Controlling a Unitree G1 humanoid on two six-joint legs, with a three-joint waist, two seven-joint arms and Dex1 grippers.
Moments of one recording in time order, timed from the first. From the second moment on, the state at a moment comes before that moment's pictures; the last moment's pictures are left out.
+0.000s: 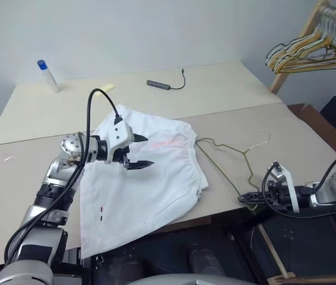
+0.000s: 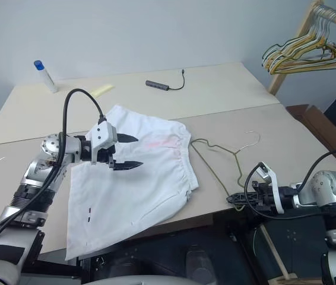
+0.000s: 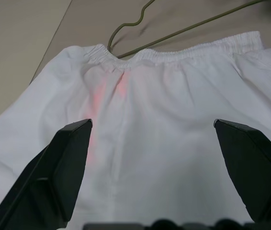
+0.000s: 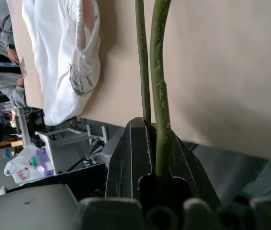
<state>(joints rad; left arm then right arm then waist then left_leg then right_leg) -0.57 0.60 -0.16 0.25 -0.16 0.14 -1.18 -0.42 -0.92 0.06 0.35 0.87 1.50 0.99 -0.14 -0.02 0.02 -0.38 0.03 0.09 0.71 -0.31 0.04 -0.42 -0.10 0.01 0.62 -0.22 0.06</state>
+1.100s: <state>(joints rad) -0.52 0.60 -0.16 0.22 -0.13 0.15 -1.12 -0.42 -0.95 0.14 0.26 0.78 1.42 1.20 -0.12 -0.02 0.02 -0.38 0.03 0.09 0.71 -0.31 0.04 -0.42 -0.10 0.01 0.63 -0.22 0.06</state>
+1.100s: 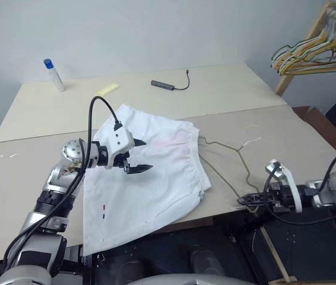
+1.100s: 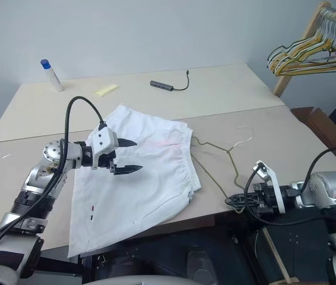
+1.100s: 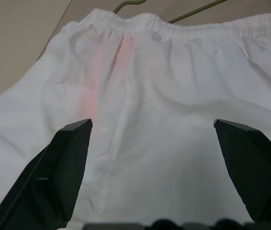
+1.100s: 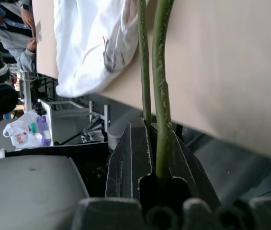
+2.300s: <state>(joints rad) -0.45 0.61 -0.16 0.15 -0.12 0.17 -1.08 -0.82 -0.67 0.22 0.77 0.32 0.86 1.33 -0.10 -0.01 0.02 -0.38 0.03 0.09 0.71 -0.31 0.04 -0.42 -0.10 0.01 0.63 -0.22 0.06</state>
